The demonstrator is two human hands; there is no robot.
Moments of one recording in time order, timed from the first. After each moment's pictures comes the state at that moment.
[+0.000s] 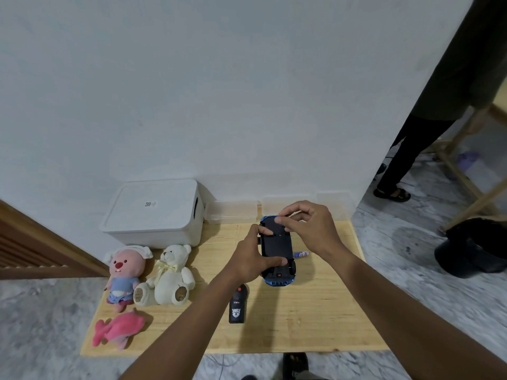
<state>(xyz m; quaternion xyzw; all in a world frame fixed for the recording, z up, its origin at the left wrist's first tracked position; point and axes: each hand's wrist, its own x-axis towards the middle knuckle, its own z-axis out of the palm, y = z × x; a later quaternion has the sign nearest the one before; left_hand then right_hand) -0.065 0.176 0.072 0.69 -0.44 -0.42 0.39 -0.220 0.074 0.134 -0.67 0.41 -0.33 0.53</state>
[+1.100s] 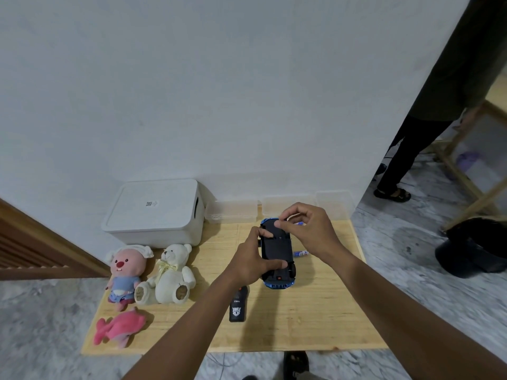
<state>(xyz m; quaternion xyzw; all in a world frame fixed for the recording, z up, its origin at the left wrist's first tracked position) -0.069 0.184 0.073 0.69 -0.44 -0.43 0.38 -0.225 0.080 0.135 -0.70 0.39 -0.30 0.52</state>
